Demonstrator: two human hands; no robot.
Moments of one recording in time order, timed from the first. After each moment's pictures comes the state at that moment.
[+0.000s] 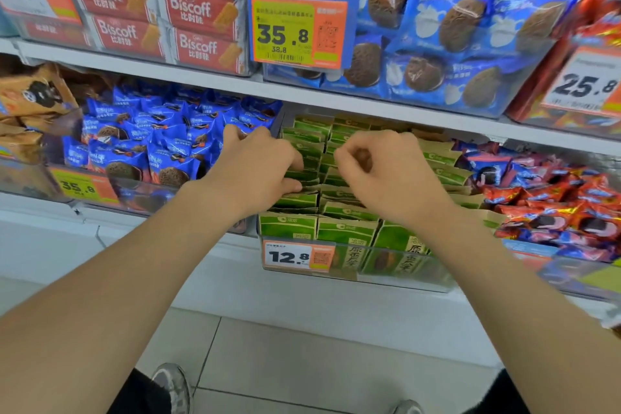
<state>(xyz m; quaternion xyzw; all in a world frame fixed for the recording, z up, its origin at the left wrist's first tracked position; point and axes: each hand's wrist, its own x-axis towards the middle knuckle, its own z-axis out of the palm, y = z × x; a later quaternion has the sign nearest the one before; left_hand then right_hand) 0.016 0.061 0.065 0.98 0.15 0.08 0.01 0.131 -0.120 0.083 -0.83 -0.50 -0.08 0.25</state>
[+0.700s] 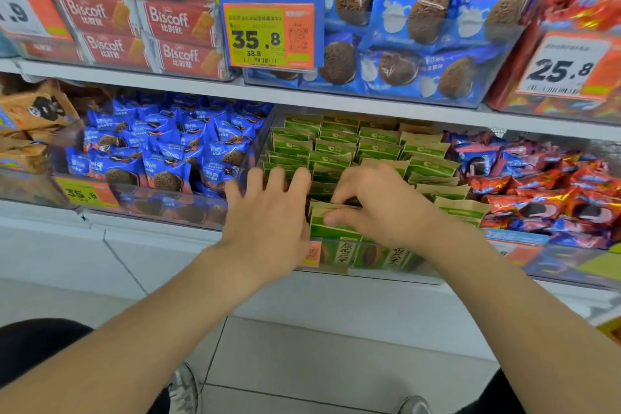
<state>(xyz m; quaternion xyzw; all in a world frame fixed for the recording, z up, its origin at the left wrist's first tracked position) -0.004 -0.014 0.022 0.97 0.20 0.16 -0.02 0.146 -0.147 0.053 -0.80 -0.58 0.02 0.14</state>
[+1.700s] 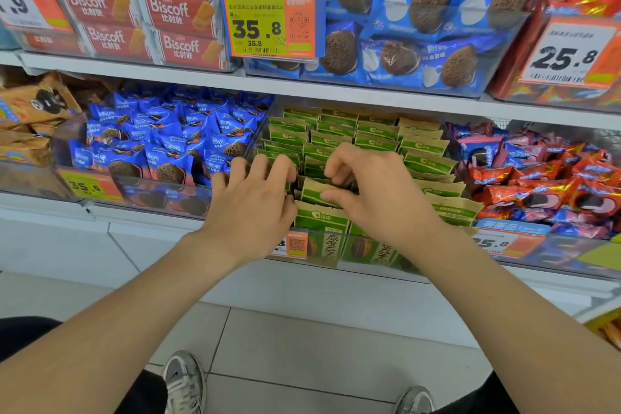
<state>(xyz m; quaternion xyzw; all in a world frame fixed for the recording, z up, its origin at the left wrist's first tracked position) -0.015 0.010 0.016 0.96 0.21 0.19 0.03 0.124 -0.149 0.051 -0.80 -0.54 -0.06 0.26</state>
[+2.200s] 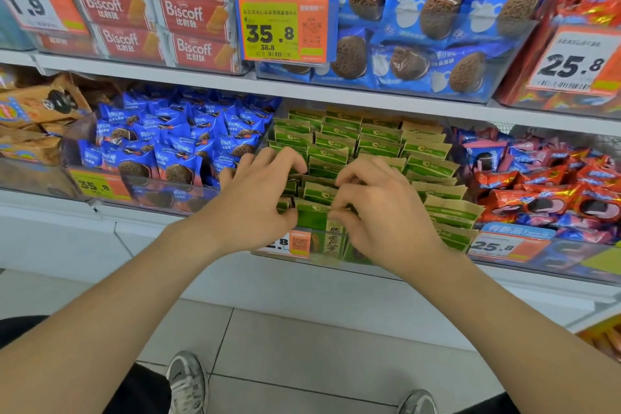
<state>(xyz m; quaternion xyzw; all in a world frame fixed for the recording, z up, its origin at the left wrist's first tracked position) -0.023 0.024 0.044 0.97 0.16 0.11 0.17 0.108 -0.155 0.029 -0.78 -0.57 -0.18 0.18</state>
